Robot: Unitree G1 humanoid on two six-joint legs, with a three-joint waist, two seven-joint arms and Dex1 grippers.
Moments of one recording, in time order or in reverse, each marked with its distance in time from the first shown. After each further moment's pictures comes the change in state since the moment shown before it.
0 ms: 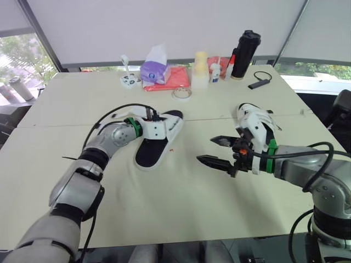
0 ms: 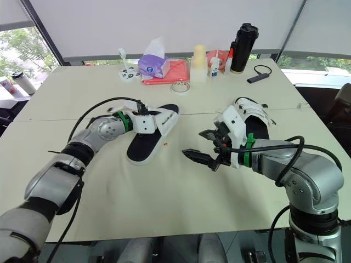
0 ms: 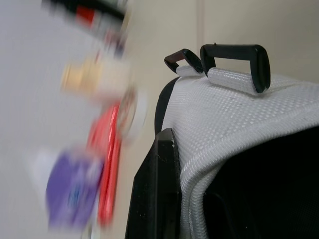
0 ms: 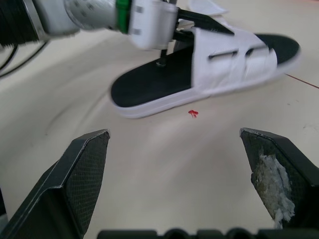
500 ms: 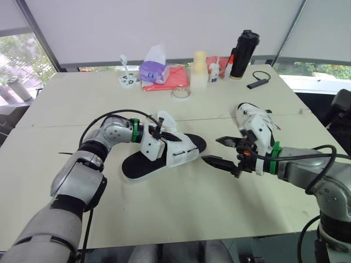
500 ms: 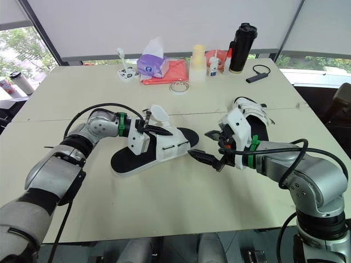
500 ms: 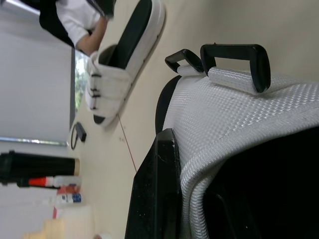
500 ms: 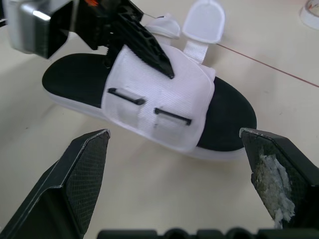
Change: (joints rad) left arm -0.053 -0.041 -0.001 0.138 -0.183 -0.401 -0.405; right arm 0.055 -0.038 0.005 0.003 0.003 -0.061 -0.026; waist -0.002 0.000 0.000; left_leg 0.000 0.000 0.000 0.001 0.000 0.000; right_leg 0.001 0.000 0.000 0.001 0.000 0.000
